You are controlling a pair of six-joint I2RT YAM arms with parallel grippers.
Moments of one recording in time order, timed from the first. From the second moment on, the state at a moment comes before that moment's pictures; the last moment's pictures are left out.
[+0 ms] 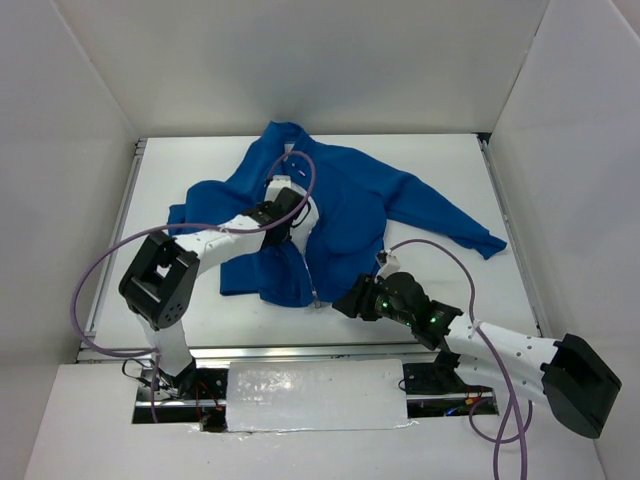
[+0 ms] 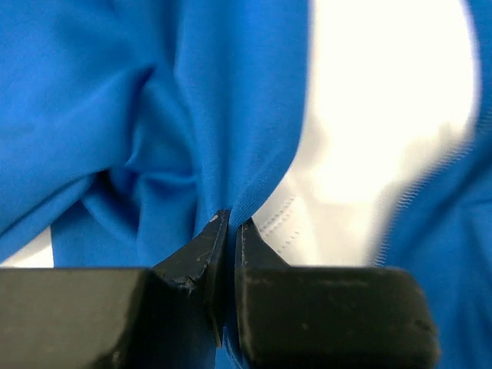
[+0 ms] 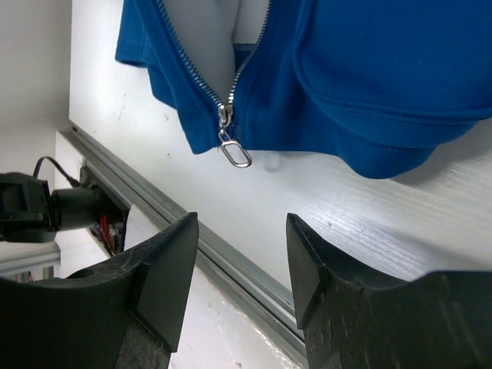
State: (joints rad) left arm -0.61 1.80 1.25 -0.39 -0.56 -0.48; right arm 0.82 0.90 0.24 0.18 -0.05 0.93
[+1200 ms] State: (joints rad) left arm -0.64 1.37 1.00 -0.22 -0.66 -0.66; right arm 0.83 1.07 0.37 0.25 -0.13 0.86
